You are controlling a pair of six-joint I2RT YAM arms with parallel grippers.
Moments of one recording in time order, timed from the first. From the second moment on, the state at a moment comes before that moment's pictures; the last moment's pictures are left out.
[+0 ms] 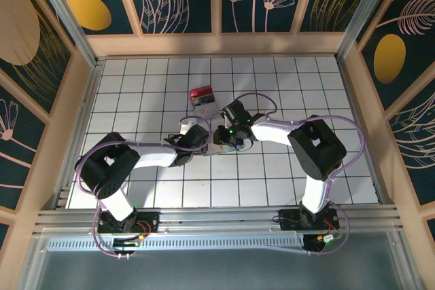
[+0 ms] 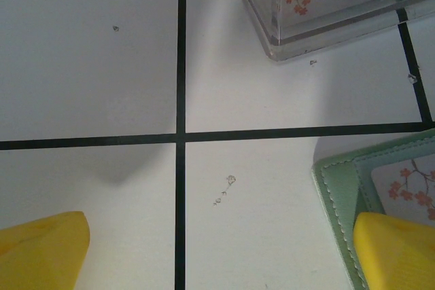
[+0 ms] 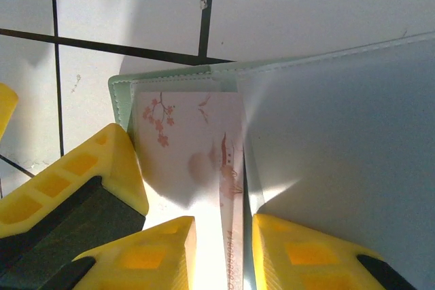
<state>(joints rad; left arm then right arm) -0.79 1.69 0.72 -0.02 -0.51 -0.62 0.72 1.84 1.05 -0.25 -0.31 0.66</state>
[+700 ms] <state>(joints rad) -0.79 1.69 0.71 -0.01 -0.51 -0.62 0.68 1.85 0.97 -0.11 -0.45 0.69</state>
